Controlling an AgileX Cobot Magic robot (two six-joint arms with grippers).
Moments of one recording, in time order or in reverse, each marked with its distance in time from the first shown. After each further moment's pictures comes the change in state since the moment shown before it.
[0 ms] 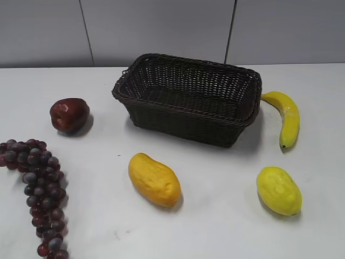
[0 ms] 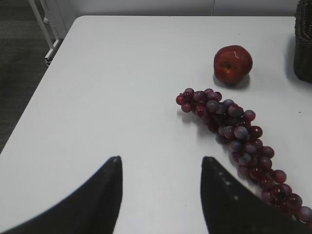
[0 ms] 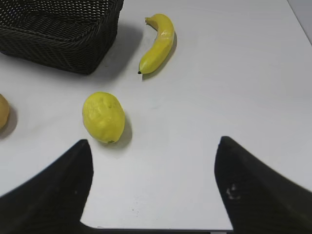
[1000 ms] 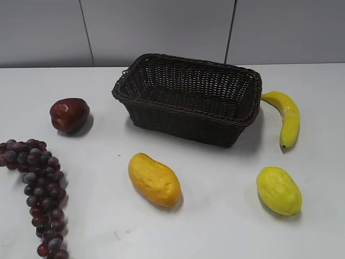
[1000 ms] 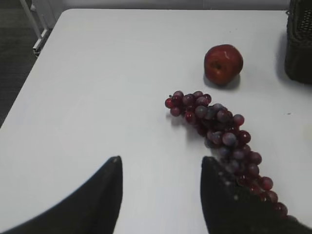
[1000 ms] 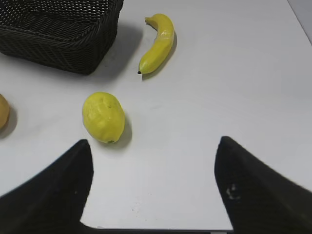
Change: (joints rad) left arm 0.000 0.167 -0.040 -0.034 -0.071 0.000; right arm 0.000 0.000 0.000 0.000 0.000 0.000
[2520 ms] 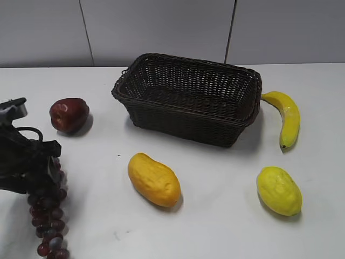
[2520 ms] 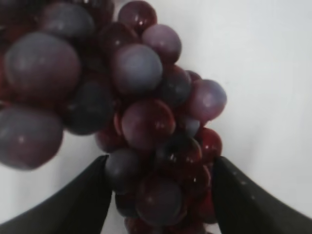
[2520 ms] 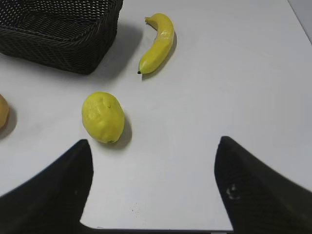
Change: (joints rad) left arm -0.141 1.503 -0.220 -0.387 -0.442 -0.045; right arm 0.000 0.000 0.000 0.000 0.000 -0.001
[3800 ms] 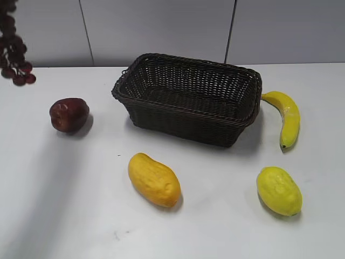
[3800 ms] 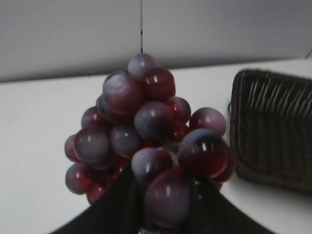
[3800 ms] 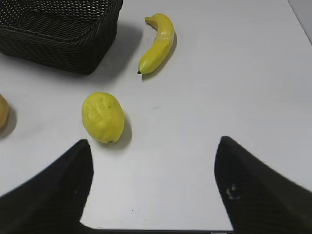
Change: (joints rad) left arm -0.005 -0.439 -0.454 0.350 0.060 0.036; right arm 0.000 0.000 0.000 0.000 0.000 0.000
